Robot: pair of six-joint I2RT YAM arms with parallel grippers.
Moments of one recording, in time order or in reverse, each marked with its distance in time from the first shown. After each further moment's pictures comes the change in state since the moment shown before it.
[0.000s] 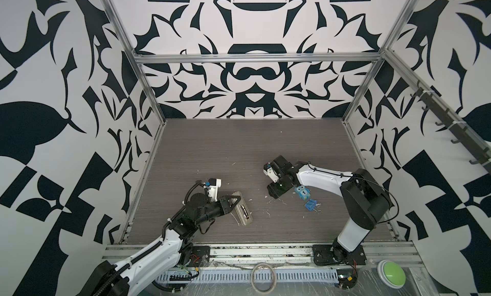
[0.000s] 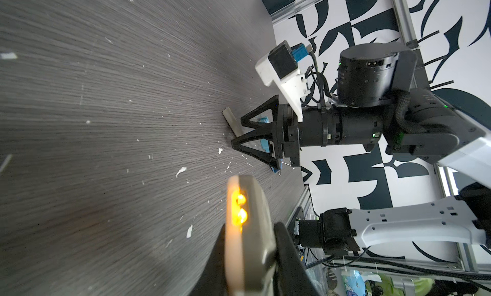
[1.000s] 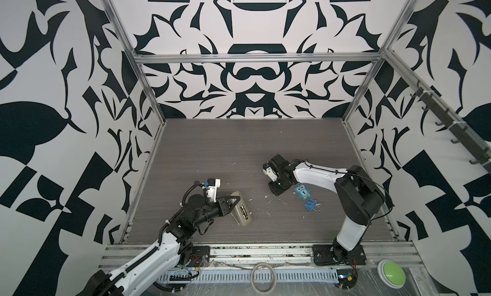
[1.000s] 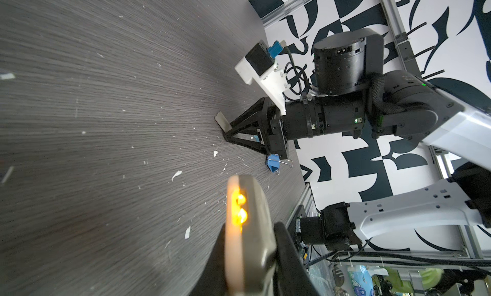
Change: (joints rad) left arm 0.000 -0.096 0.000 -0.072 0.000 0.047; right arm 0.000 0.056 0.053 -0.042 0.011 0.014
